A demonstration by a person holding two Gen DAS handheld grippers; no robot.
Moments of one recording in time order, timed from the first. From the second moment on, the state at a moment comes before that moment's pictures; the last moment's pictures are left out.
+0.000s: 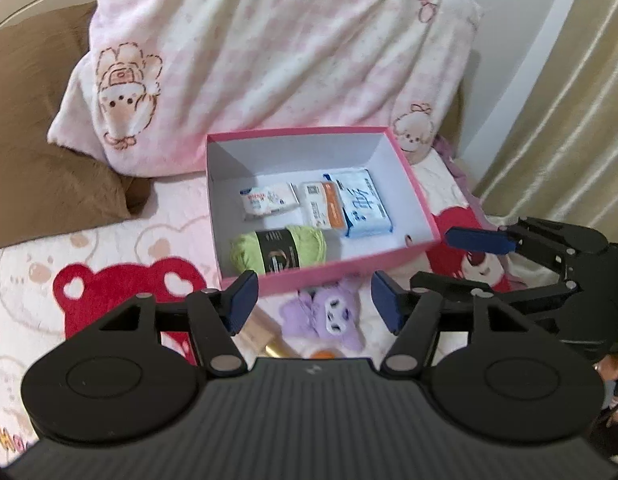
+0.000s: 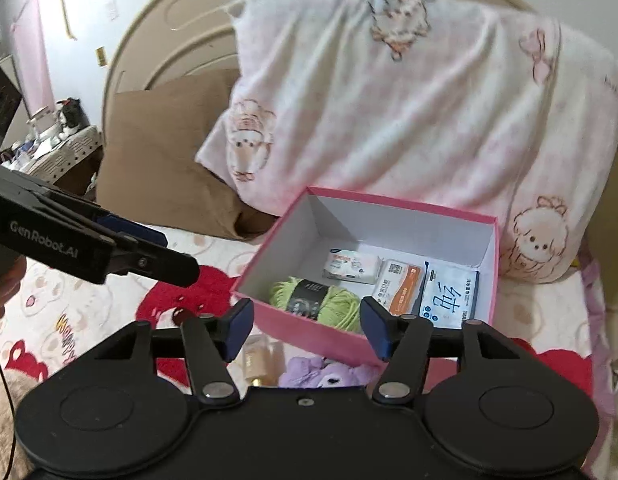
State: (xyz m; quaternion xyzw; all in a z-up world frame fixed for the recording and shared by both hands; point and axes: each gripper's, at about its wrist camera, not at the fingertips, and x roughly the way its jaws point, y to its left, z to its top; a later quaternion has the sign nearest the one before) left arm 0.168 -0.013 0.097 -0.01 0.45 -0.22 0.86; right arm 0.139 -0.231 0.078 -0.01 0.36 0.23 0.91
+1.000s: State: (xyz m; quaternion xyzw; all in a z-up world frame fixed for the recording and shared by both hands) left arm 0.122 0.044 -0.029 -0.11 0.45 -0.20 0.86; right arm 0.052 -0.142 0.002 -0.17 0.32 0.26 0.90
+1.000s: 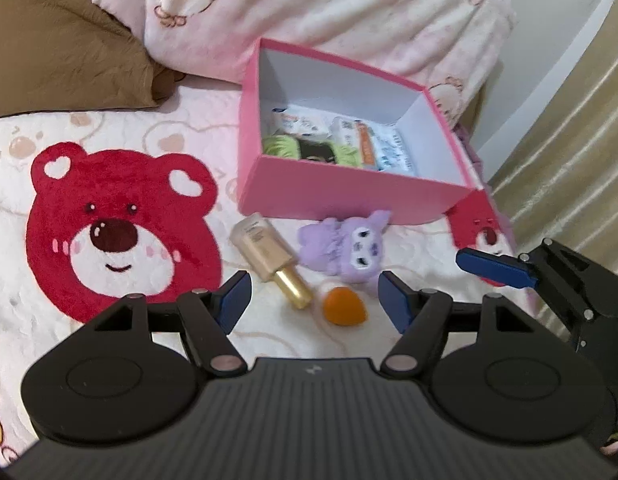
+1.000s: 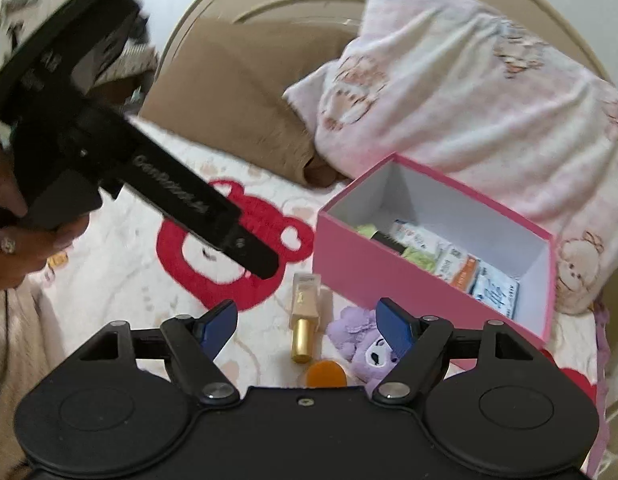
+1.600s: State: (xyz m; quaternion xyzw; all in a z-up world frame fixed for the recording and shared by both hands) left arm 0.162 0.053 -0.127 -0.19 0.44 -0.14 0.87; right arm 0.137 -0.106 -0.098 -0.17 0.40 0.28 0.86
